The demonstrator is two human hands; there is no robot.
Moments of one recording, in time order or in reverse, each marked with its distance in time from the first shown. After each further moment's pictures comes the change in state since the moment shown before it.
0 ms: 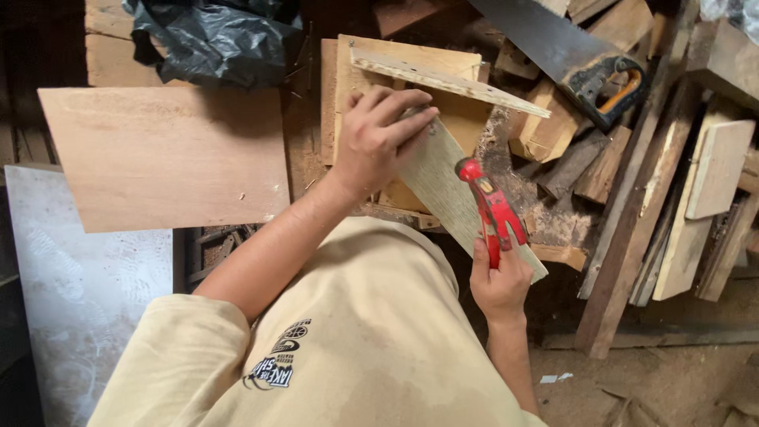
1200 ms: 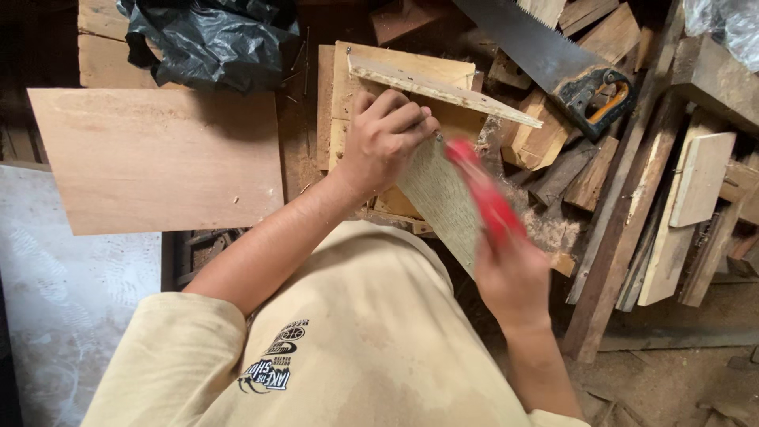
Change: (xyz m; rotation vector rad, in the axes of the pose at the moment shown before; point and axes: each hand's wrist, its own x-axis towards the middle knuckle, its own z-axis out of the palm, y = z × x) left_hand 0.012 -0.003 0.008 0.151 -0.013 0.125; right_hand 0.053 -0.029 -0.035 -0.161 -0.189 -0.025
